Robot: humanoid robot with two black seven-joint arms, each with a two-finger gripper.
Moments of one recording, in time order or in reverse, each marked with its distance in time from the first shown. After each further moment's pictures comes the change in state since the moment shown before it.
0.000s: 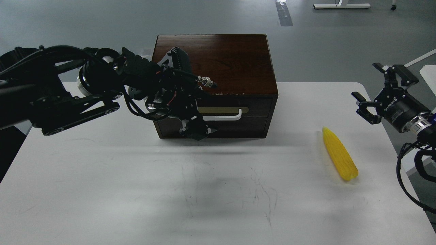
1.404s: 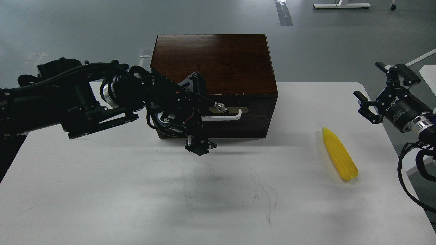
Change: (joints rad) left arm -0.019 -0.123 0.136 0.124 0.012 0.000 0.000; right arm -0.005 -0.001 0.010 -0.005 0.000 0.000 0.000
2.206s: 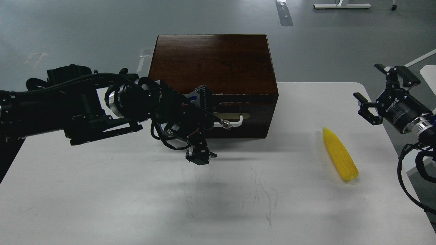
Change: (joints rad) left arm -0.018 -0.012 0.057 -0.106 0.000 0.000 0.001; right arm -0.007 0.003 -0.001 -0.001 -0.001 0.000 0.000
